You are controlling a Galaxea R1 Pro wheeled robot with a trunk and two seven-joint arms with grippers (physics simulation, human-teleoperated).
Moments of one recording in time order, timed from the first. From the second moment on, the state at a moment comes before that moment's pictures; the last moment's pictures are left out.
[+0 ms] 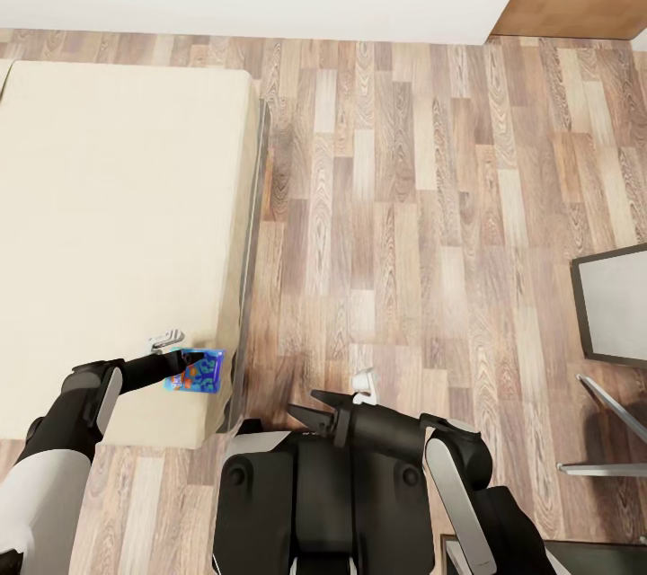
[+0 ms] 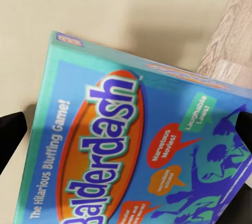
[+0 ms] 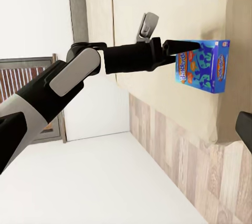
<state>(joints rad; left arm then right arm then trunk) -0.74 0.18 0.35 -0.86 -0.05 0.68 -0.52 -0.29 0.08 0.17 -1.58 -0.41 0.77 0.77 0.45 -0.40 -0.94</state>
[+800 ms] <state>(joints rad) -0.74 0.19 0.35 -0.86 -0.05 0.68 -0.54 -0.29 0.08 0.17 -1.58 -0.41 0.77 0.77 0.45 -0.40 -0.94</state>
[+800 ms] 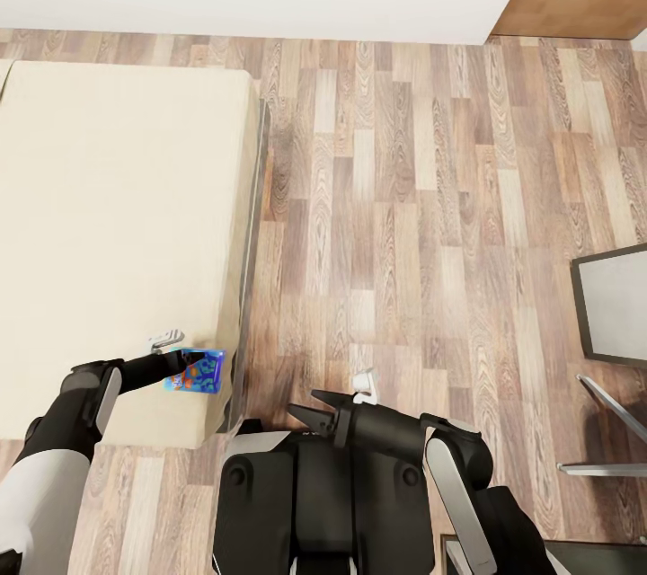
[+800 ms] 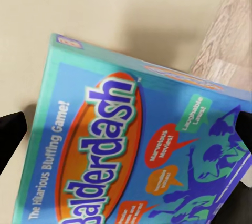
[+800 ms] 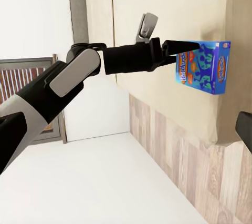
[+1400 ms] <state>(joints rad) -0.74 0.19 0.35 -0.86 -0.05 0.68 -0.54 -0.29 0.08 0.17 -1.58 -0.41 0.77 0.77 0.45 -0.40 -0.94</state>
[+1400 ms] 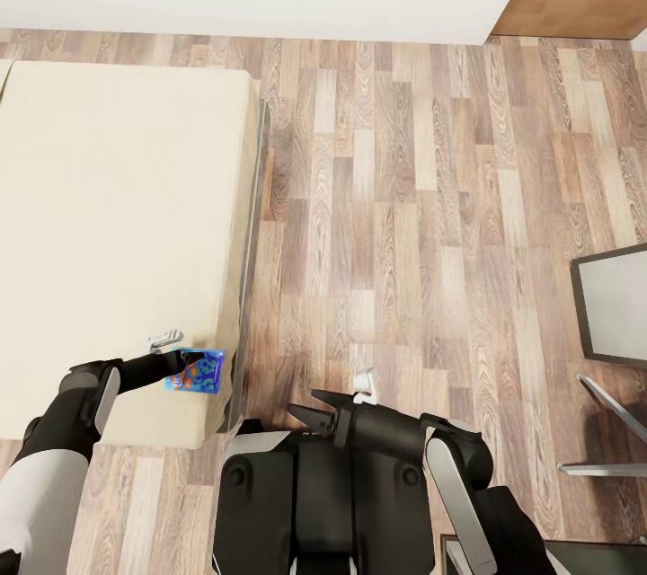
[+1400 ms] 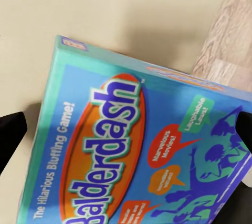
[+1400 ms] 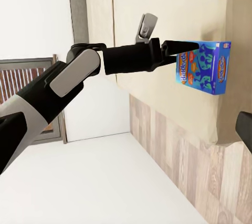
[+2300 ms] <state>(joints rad) -0.74 0.19 0.35 -0.86 -0.05 0.68 -0.55 -0.29 0.08 0.17 -1.58 -0.41 0.77 0.78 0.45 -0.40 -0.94</state>
